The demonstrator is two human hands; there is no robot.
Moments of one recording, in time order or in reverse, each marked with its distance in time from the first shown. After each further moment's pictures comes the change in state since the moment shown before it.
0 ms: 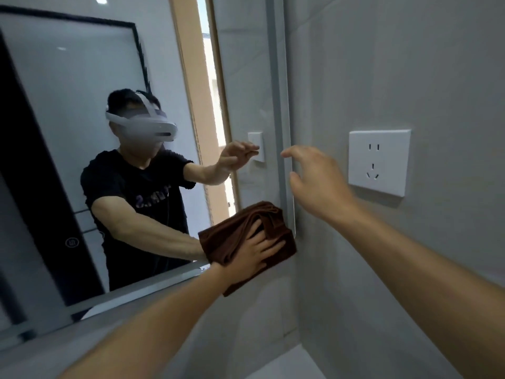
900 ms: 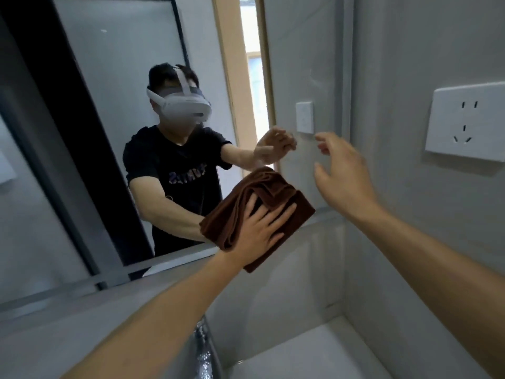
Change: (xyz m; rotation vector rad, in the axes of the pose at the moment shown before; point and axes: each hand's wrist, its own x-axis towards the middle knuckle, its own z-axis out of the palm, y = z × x) left_hand -0.095 -0.026 -0.007 -0.082 0.143 -0.333; right_hand -0.023 -0.035 0.065 0.193 0.078 0.042
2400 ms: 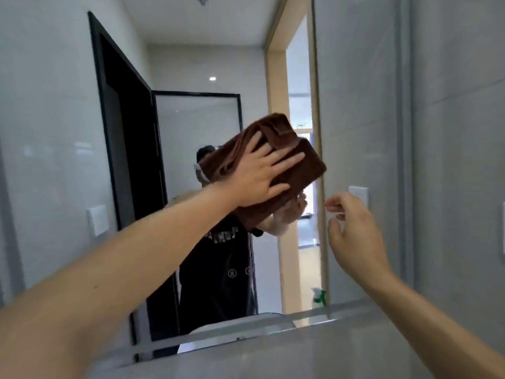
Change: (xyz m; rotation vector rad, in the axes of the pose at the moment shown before) left_hand 0.068 -0.273 -0.152 0.139 0.145 0.016; right_hand 0.014 -0.134 0.027 0.198 0.153 -0.132
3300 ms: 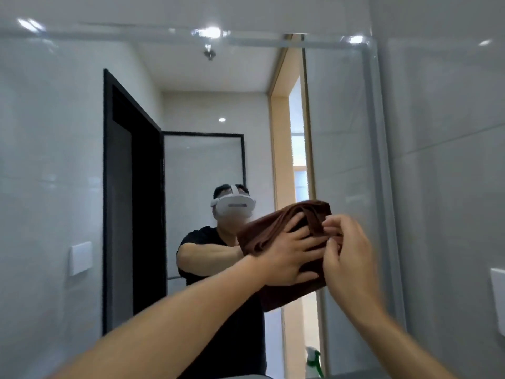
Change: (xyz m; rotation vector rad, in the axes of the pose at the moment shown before) left_hand 0.062 0.113 0.048 -0.110 -0.013 0.187; right_hand 0.057 0.046 -0.029 0.199 0.128 -0.054
